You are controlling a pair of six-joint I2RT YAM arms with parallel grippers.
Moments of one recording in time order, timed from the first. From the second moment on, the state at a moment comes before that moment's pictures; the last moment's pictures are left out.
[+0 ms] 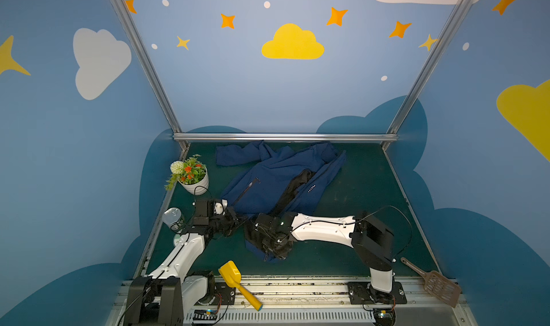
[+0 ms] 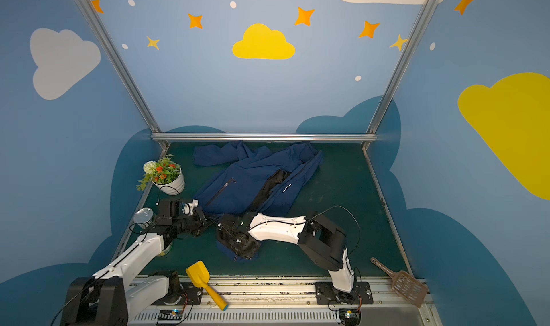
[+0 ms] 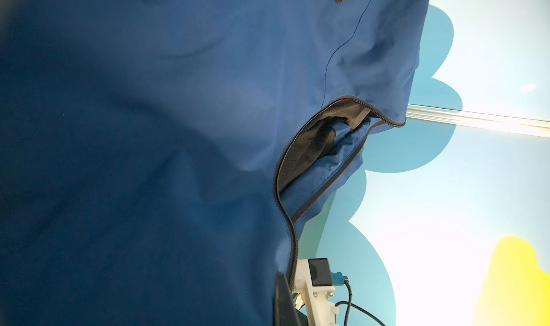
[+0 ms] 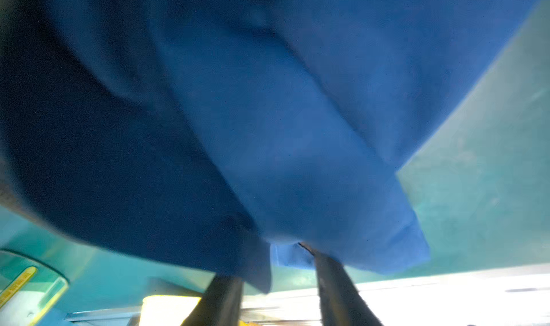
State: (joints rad) left arm 0.00 1.07 0.40 -0.16 0.78 -0.98; right arm 1.24 1.95 1.37 -0.78 -0.11 1.75
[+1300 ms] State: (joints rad) left arm -0.33 1.05 0.46 0.02 0.67 -1.20; right arm 0.97 1.35 0.82 -0.18 -0.08 1.38
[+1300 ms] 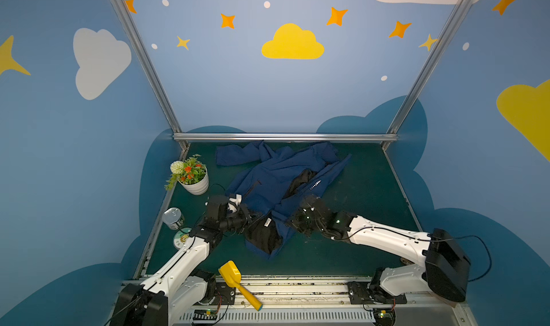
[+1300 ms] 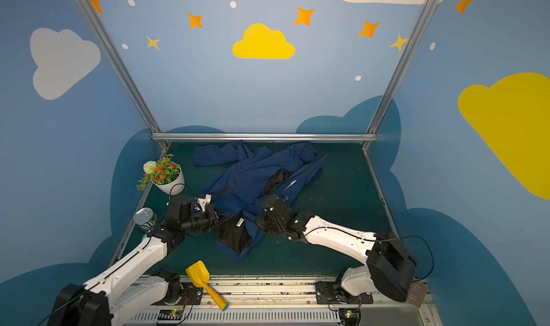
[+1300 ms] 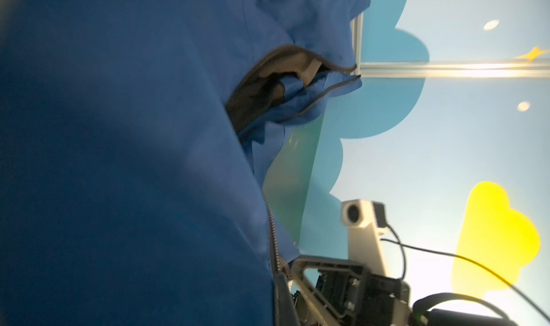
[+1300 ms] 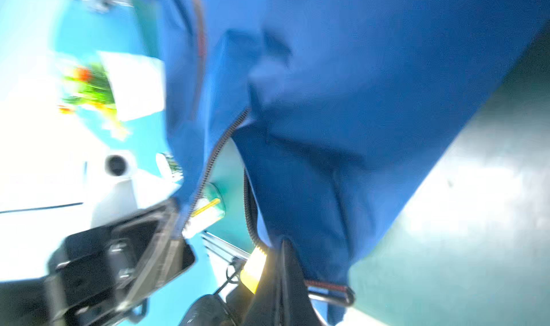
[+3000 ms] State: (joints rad) left arm -0.80 1.69 0.97 0.00 0.44 -1.14; right arm 0.36 0.95 0.55 -0.26 -0.60 1.11
